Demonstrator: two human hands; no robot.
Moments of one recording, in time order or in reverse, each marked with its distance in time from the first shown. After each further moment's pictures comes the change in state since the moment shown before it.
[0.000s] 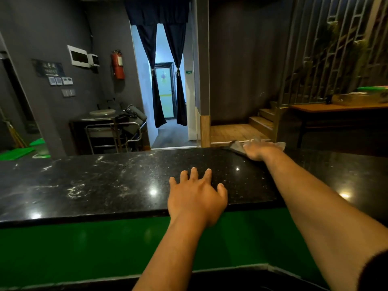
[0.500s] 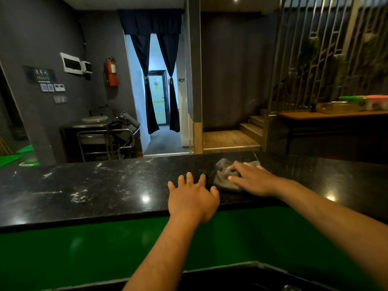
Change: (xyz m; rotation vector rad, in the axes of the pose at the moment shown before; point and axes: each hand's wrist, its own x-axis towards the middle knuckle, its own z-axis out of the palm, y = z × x) left_hand 0.000 0.002 -0.005 -0.042 -0.066 0.002; right_hand -0.091 0.019 0.021 0.078 -0.020 -0.342
